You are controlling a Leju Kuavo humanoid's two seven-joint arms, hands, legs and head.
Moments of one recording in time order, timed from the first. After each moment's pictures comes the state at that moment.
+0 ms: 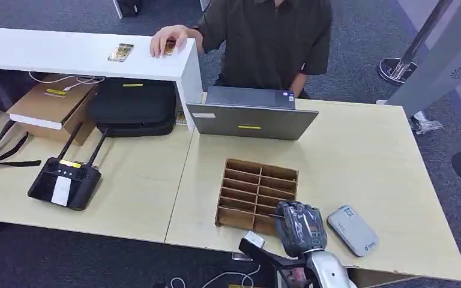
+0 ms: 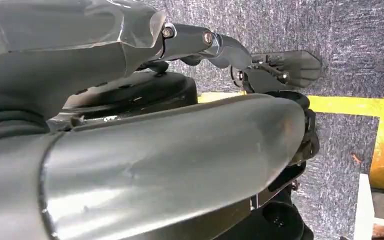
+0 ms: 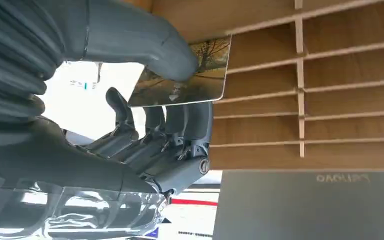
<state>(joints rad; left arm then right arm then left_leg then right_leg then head) -0.14 -0.26 0.89 -0.21 -0.82 -0.05 -0.01 0.01 -0.06 0.58 -1.62 1.35 -0.10 0.16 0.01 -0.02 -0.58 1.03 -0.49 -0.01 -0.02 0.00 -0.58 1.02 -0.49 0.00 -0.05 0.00</state>
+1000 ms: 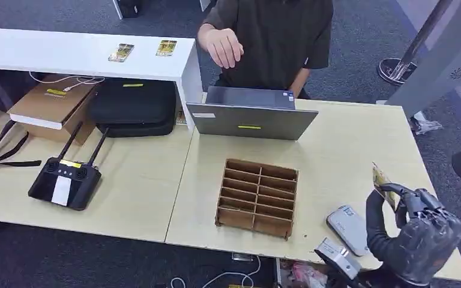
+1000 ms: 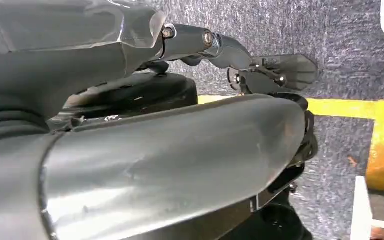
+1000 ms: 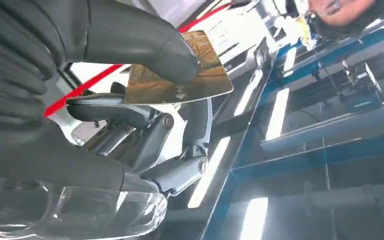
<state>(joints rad) -0.13 -0.25 0.85 -0.21 -0.82 -0.04 0.01 0.15 -0.07 0.29 -2.06 1.29 -0.68 -0.08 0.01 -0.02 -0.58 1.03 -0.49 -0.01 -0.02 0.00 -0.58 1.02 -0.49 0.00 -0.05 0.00</state>
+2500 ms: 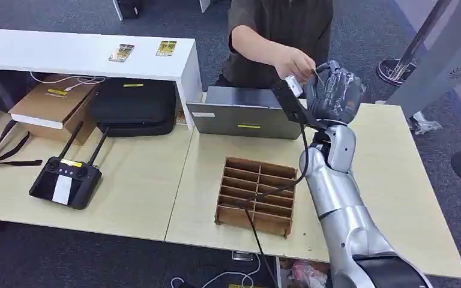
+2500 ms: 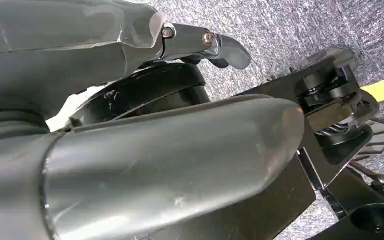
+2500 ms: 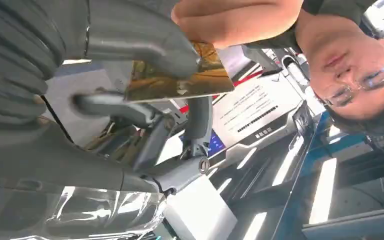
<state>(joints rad) -0.16 -0.28 0.57 -0.23 -0.96 -0.06 0.17 -0.83 0.23 0.13 -0.83 1.27 -0.68 -0.06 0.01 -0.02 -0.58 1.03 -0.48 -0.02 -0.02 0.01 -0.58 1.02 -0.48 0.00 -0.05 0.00</state>
